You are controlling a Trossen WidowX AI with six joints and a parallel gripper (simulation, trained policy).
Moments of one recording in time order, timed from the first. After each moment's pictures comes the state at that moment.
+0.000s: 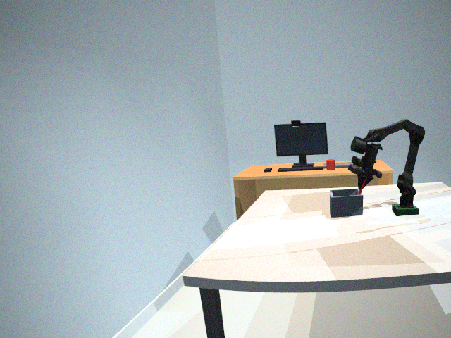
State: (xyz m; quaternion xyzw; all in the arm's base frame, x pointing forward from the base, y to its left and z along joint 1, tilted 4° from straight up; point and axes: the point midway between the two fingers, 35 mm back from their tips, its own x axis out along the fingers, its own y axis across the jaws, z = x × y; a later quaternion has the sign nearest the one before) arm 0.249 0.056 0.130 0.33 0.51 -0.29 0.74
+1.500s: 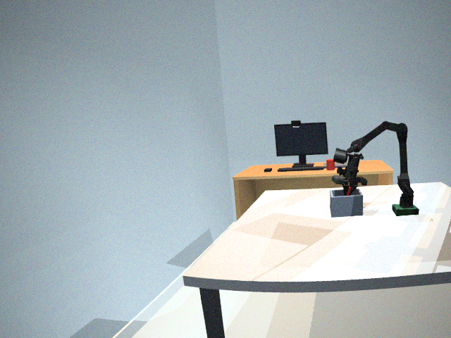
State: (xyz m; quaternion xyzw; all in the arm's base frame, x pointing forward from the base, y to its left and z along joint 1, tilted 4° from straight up) arm 0.319 -0.046 0.078 0.36 0.51 -0.36 0.69
